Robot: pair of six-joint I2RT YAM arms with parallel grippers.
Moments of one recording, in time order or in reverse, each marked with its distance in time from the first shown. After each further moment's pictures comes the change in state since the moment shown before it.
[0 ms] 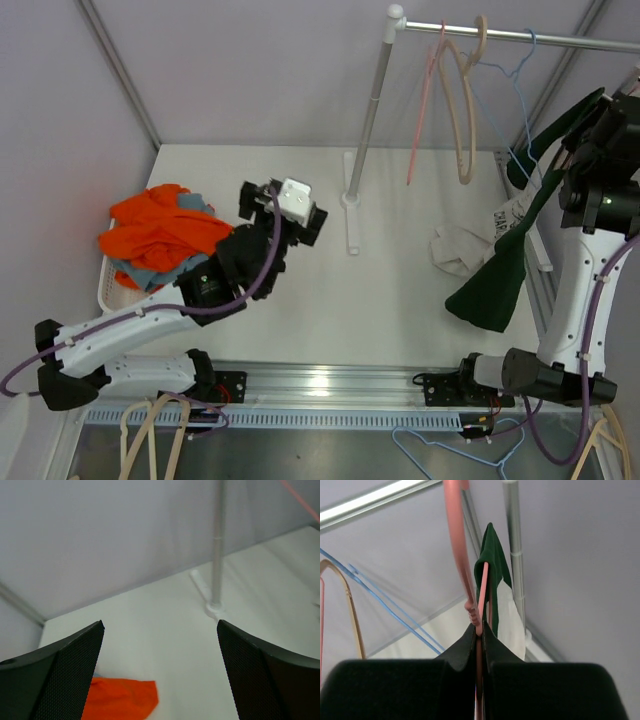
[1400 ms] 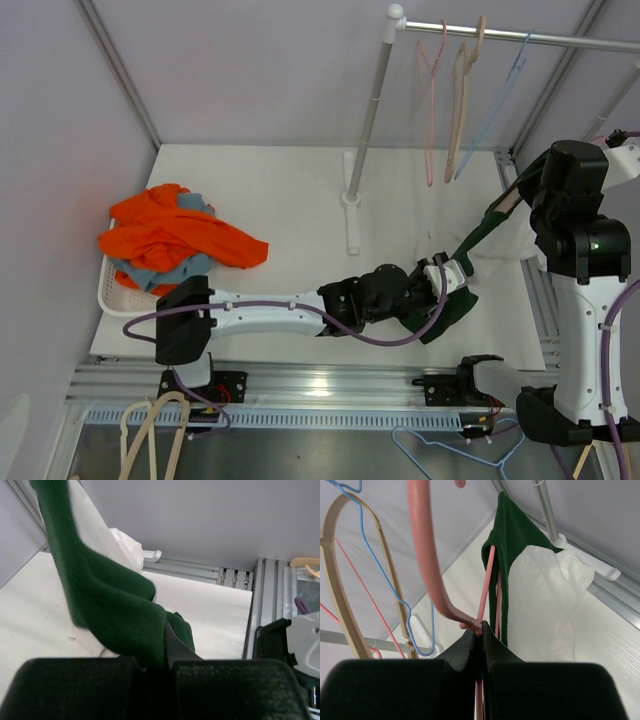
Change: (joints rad) left arm -0.282 0.668 0.153 0.412 0.767 -0.184; right arm 0.354 -0.209 -0.136 -0.401 0.296 0.538
